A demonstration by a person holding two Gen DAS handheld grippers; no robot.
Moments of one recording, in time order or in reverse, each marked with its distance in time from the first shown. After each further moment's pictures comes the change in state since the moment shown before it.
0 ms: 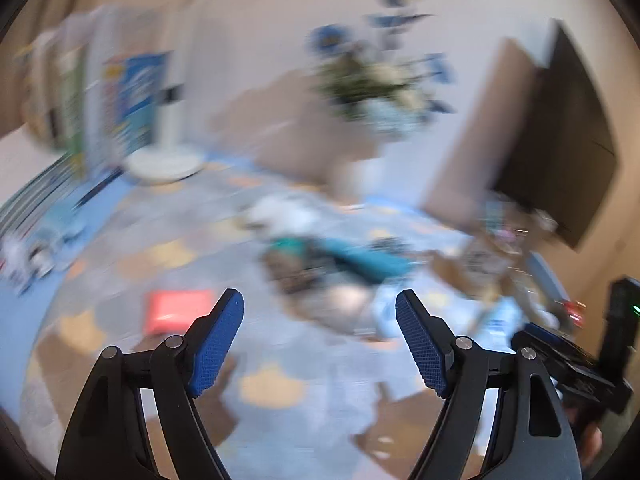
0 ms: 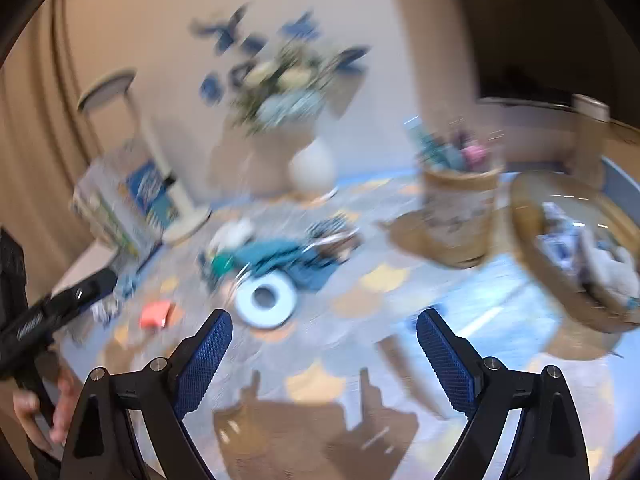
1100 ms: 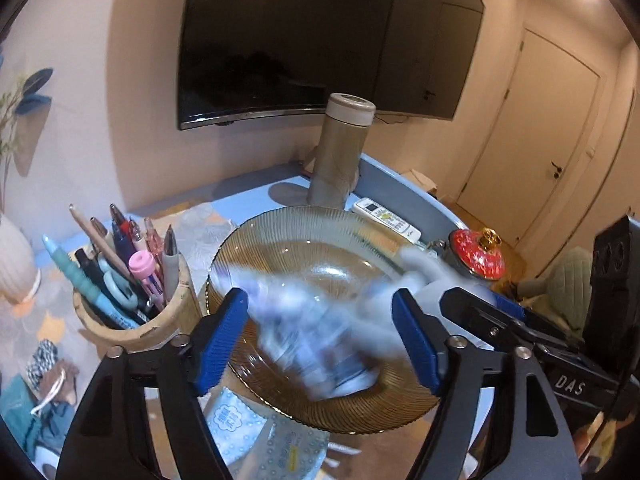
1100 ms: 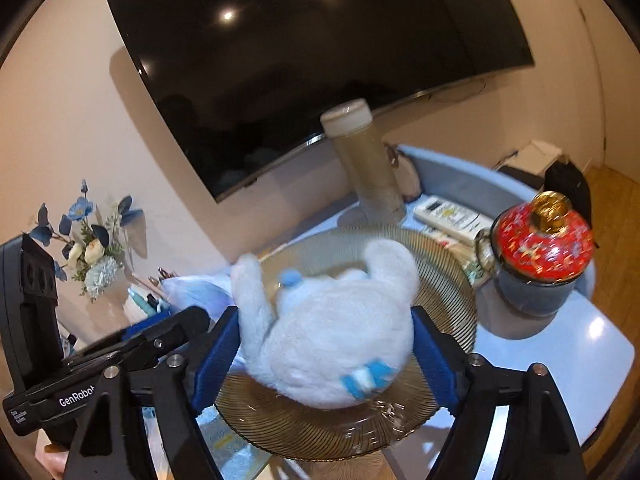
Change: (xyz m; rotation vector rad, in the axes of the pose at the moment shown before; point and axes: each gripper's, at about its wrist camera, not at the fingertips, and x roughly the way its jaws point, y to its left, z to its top) left arm 0.141 -0.419 -0.013 0.546 0.238 -0.455; right arm -0.090 -0.283 0.038 0.436 -0.210 -0.251
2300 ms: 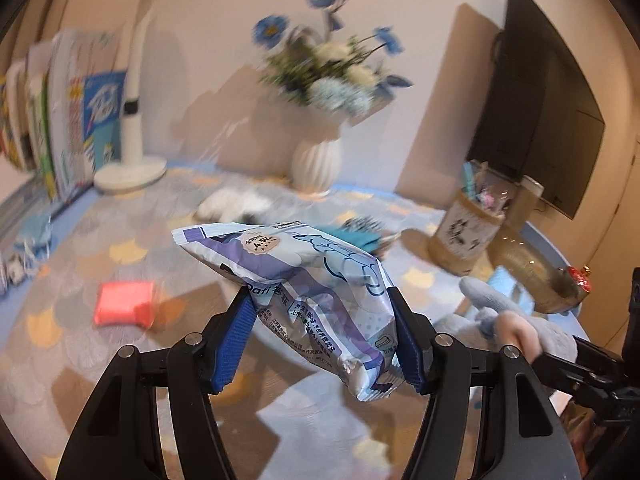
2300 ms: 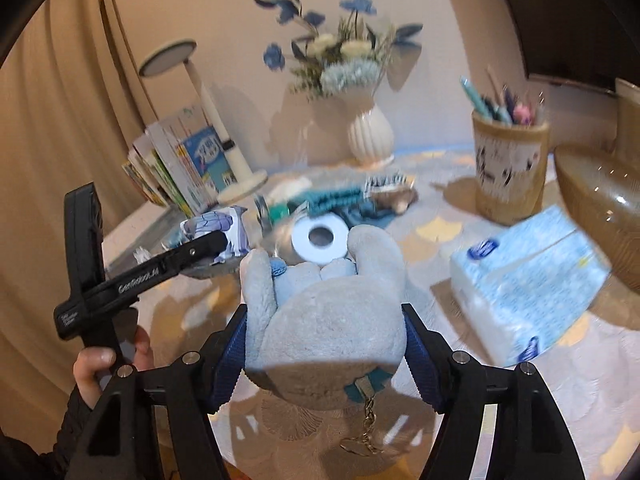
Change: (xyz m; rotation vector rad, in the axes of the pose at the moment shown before) left arm -0.224 0.181 -0.215 -0.376 -0.270 0.430; right arm -0.023 0.217 -0.199 -0.478 0.262 0.430
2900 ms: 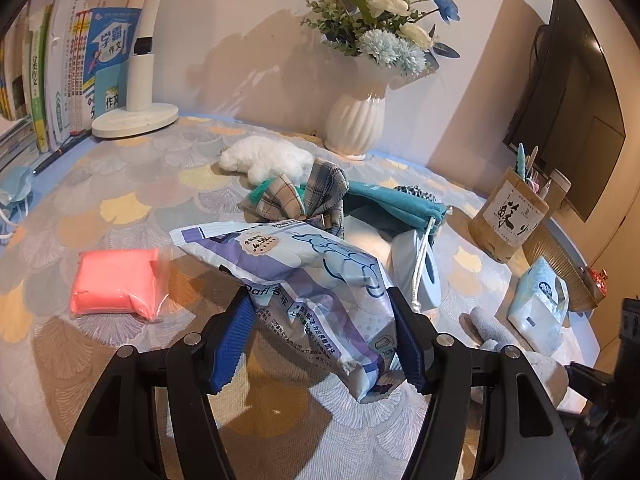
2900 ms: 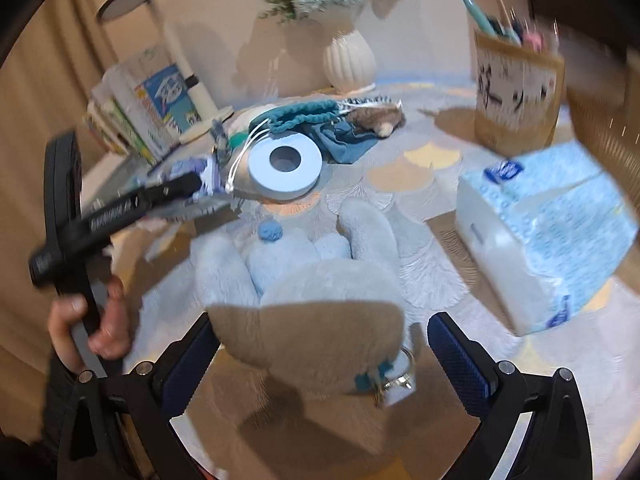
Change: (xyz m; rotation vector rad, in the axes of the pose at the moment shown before) left arm 0.063 0.063 -0.022 -0.090 0.115 0.005; right arm 0.066 -0.017 -0.021 0.043 0.243 -0.076
